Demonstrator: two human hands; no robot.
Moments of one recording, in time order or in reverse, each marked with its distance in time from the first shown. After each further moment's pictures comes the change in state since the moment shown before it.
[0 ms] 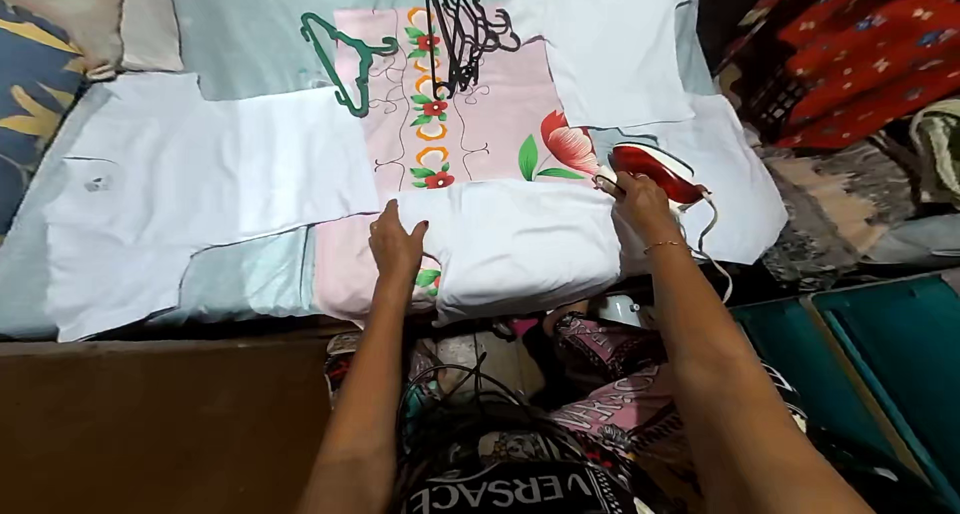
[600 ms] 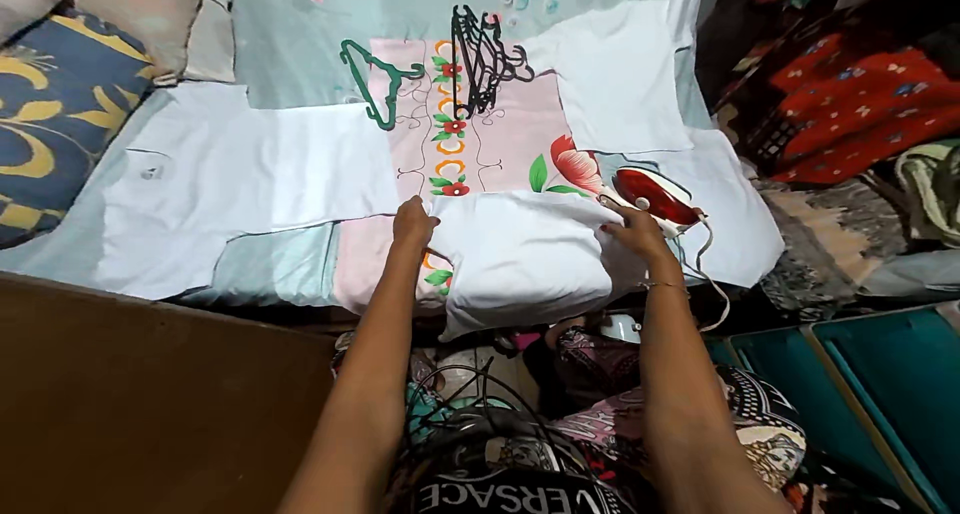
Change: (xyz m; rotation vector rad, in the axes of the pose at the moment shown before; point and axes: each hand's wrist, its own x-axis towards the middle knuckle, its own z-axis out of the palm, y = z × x) left_hand 0.047 0.010 -0.004 0.060 -0.212 -0.044; right_hand -0.037 -0.013 -0.013 0.377 -0.109 -0.059
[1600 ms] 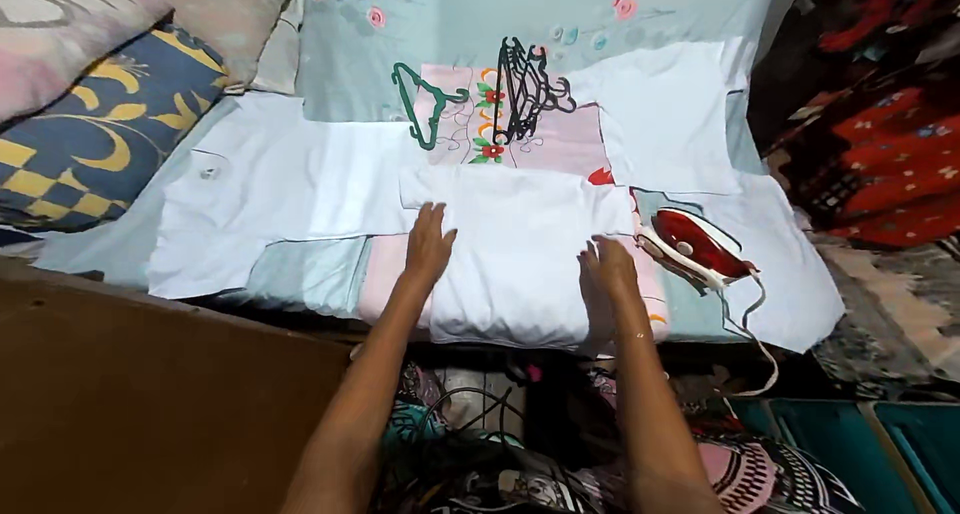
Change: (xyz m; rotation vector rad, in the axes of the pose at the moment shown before) left_hand -0.005 -0.033 -0.013 0.013 0.209 0.290; right_hand 0.010 -0.085 0.064 -0.036 0.004 0.018
